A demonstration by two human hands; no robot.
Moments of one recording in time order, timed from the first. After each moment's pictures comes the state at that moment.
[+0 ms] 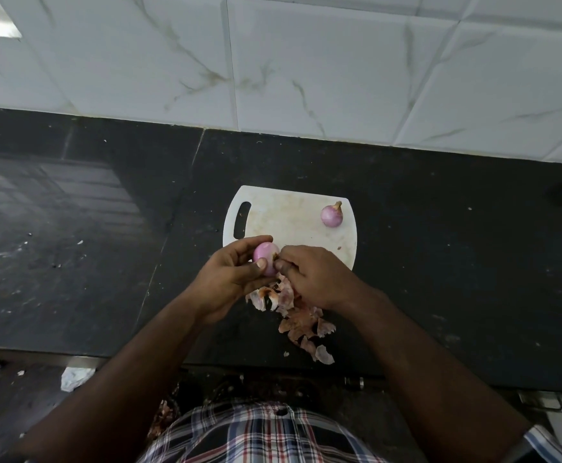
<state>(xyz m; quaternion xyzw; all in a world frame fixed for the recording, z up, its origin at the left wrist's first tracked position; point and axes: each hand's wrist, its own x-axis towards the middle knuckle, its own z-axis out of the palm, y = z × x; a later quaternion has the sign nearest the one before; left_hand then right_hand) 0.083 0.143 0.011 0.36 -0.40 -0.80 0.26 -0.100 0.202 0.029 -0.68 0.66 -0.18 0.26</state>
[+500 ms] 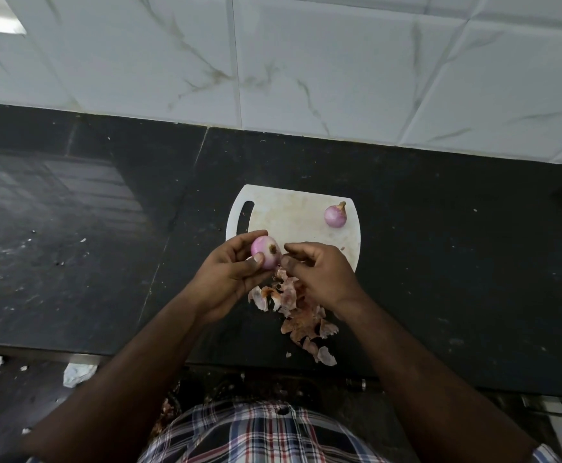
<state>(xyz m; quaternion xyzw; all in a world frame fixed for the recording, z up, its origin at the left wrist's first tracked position) 0.082 0.138 0.007 0.35 -0.35 -0.82 0.30 -0.096 0.206 0.014 -0.48 0.69 -0.38 0.38</state>
